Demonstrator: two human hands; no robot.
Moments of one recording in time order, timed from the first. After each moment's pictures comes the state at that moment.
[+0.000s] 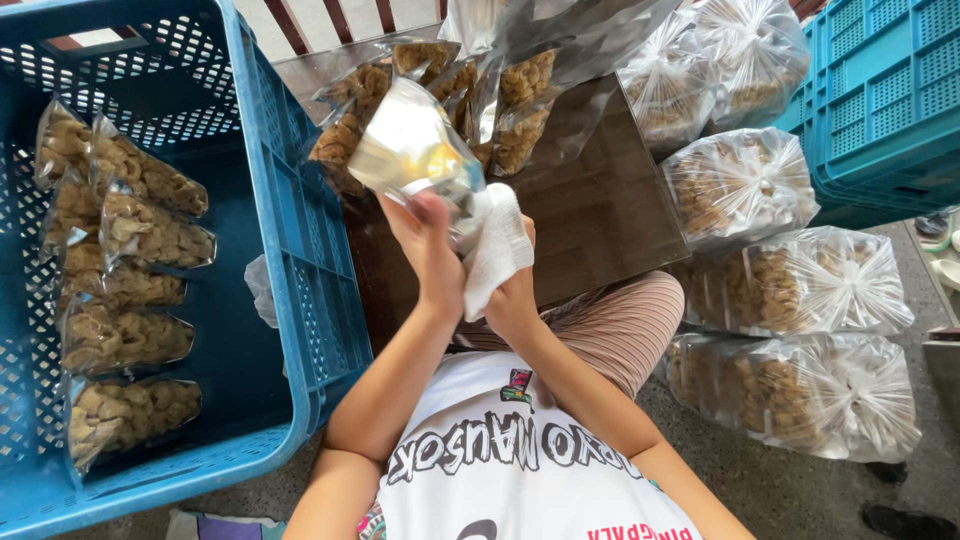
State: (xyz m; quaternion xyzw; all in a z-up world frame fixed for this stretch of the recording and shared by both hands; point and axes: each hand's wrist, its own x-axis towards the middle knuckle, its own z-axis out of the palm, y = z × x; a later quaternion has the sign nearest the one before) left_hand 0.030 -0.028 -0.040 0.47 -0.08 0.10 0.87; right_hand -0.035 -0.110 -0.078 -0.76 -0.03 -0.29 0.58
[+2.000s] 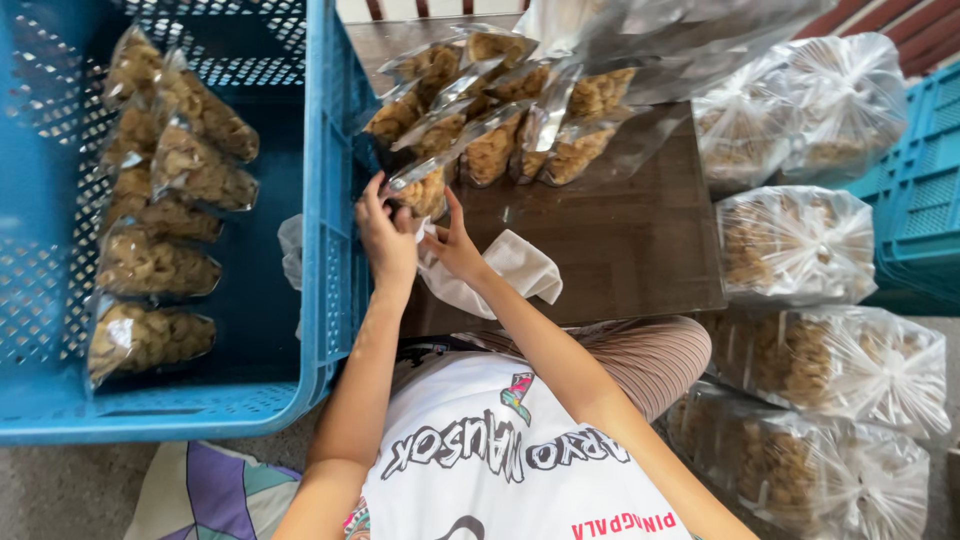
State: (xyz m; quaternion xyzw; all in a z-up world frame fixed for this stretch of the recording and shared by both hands) left_hand 0.082 0.071 -0.164 0.85 0.04 0.20 0.49; right_hand 0.094 -0.051 -0.287 -0.56 -0.08 0.13 0.81
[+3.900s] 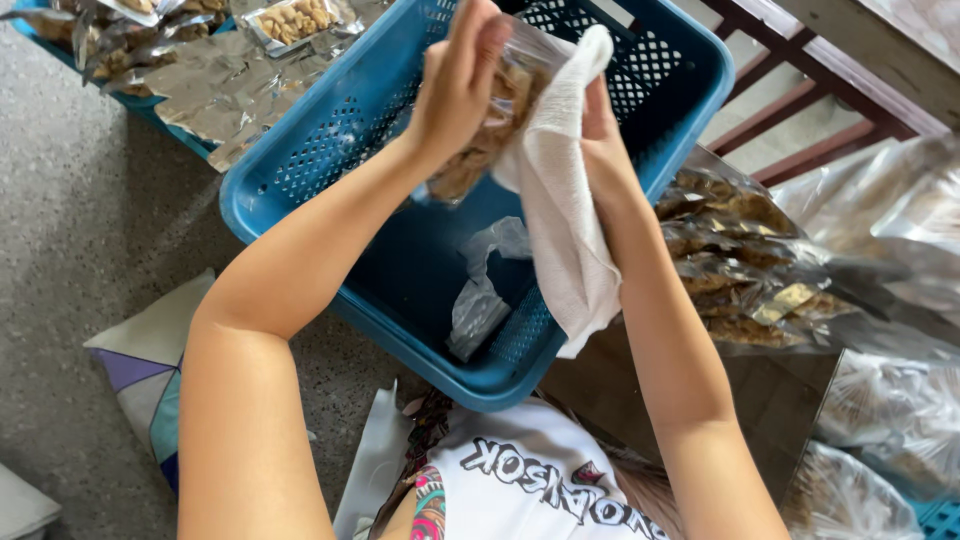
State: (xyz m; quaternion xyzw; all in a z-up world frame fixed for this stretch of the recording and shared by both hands) left_hand 0.164 0.372 -0.011 0.79 -0.12 0.41 0.45; right_hand 0.206 0.161 -0.003 -0.49 -0.32 0.24 0.78
